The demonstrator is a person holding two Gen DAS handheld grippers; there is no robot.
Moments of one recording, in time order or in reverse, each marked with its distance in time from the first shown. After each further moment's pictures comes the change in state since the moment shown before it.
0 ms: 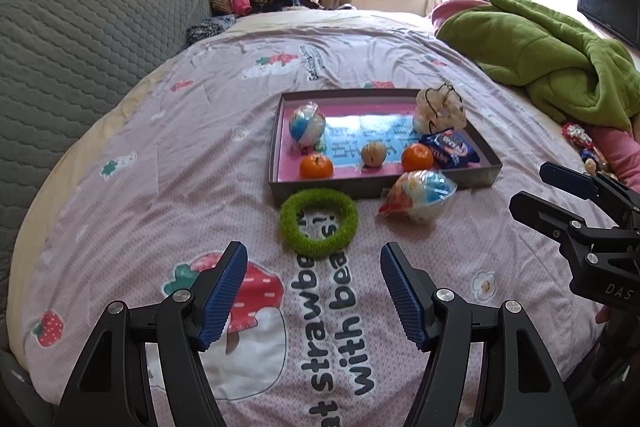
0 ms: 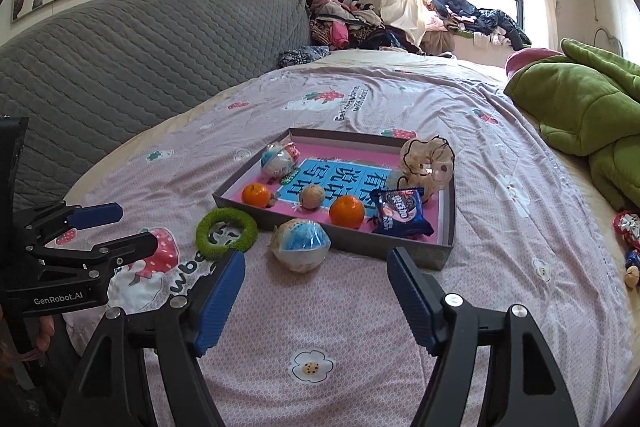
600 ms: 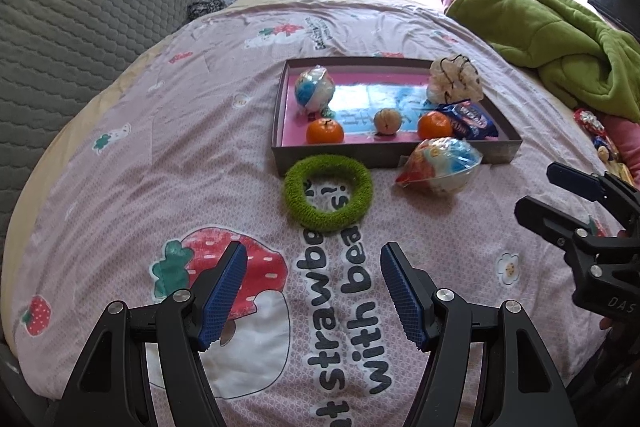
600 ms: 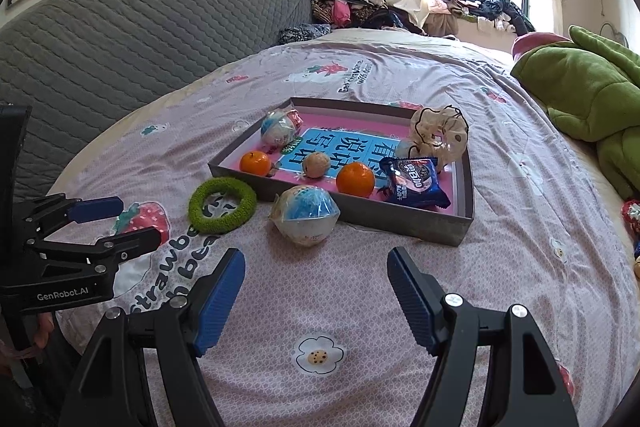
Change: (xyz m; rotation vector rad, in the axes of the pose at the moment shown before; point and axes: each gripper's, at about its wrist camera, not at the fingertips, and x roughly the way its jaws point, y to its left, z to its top) left arm 0.032 0.006 -0.012 -0.015 0.082 0.012; right arm 0.026 0.005 -0.014 -0.007 0.072 -0.008
